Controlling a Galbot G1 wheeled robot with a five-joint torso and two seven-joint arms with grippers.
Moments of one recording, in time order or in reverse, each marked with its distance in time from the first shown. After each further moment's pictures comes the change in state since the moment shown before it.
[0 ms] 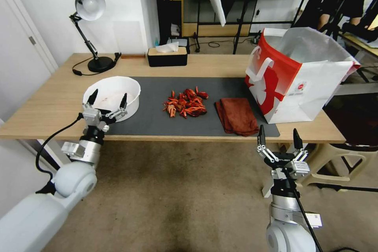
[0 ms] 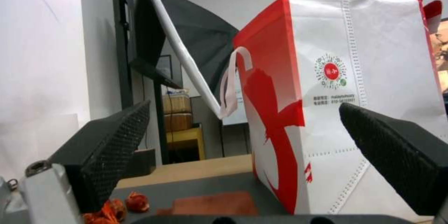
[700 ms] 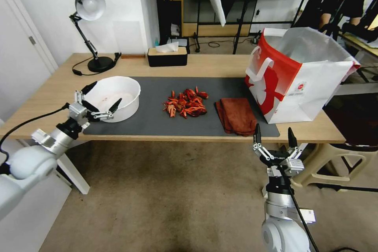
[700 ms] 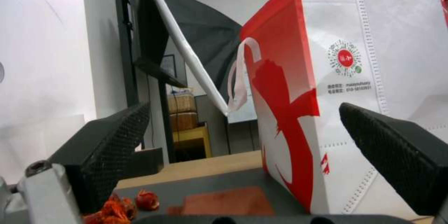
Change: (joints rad) left arm -0.048 0.309 0.032 0.119 -0.111 -0.136 0.375; right arm 0.033 0.005 -0.026 -0.033 0.013 -0.002 -0.003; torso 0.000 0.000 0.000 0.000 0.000
